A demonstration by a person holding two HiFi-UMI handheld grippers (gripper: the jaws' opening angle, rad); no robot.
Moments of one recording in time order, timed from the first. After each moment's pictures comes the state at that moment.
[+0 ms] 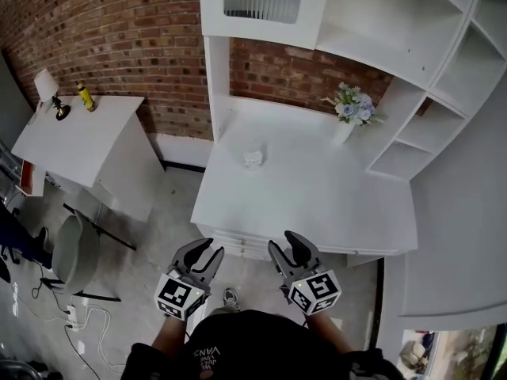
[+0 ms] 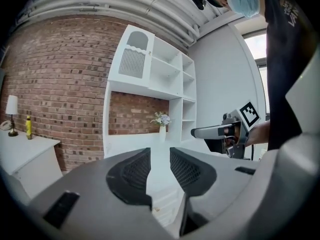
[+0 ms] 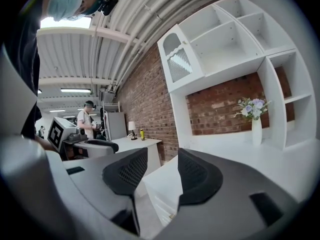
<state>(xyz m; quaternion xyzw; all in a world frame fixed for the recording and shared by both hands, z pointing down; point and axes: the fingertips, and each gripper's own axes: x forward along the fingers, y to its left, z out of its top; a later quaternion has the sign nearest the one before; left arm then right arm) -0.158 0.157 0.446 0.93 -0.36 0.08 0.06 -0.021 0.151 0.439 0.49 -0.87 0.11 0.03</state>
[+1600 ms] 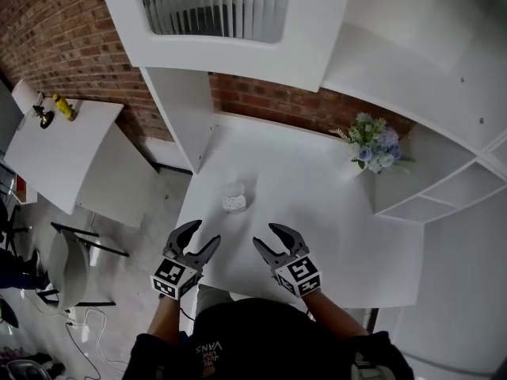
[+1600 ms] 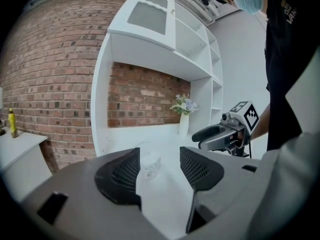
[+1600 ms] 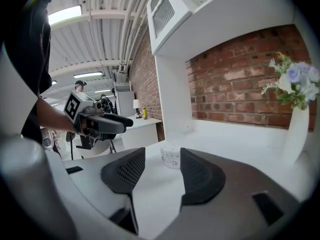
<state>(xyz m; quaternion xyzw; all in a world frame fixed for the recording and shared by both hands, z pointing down) -0.074 -0.121 0.519 0.91 -0.38 0.14 0.10 0.042 -0.115 0.545 0.37 -0.91 0.13 0.15</state>
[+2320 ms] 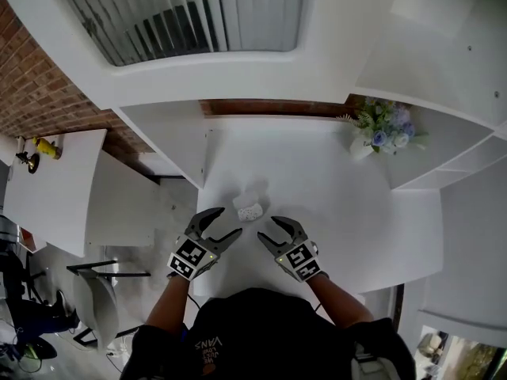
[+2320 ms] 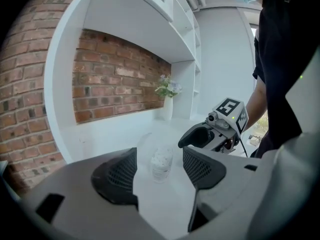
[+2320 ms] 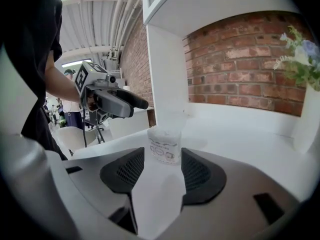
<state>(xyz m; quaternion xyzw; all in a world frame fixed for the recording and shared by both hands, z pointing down) -0.060 -0.207 0.571 0.95 -0.19 0.23 0.08 0.001 -0.178 0.627 0.41 -0.88 0.15 0.21</state>
